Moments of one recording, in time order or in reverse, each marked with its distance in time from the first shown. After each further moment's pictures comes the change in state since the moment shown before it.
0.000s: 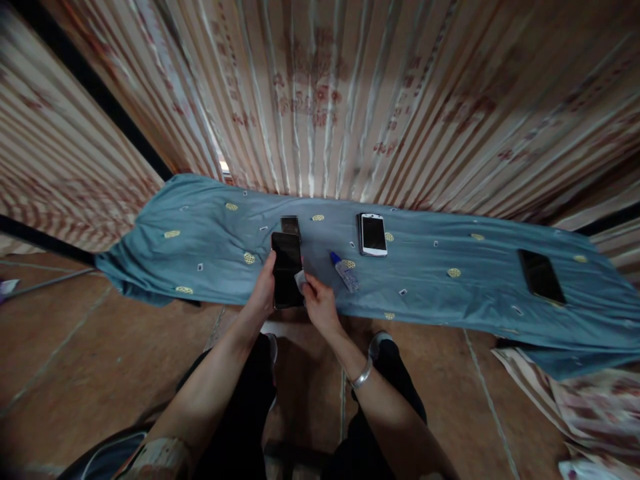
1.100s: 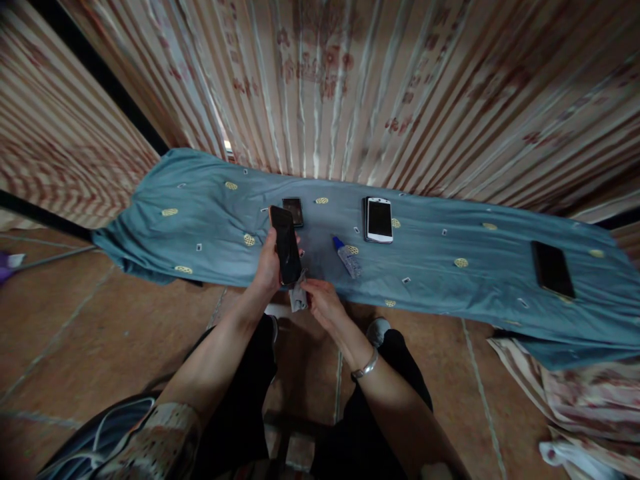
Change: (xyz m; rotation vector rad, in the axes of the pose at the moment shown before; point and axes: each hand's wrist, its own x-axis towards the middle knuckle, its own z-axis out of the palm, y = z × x) left_hand 0.005 -0.003 0.016 0.017 0.159 0.197; right_hand -0.021 -0.002 -0.005 0.479 -0.210 0.510
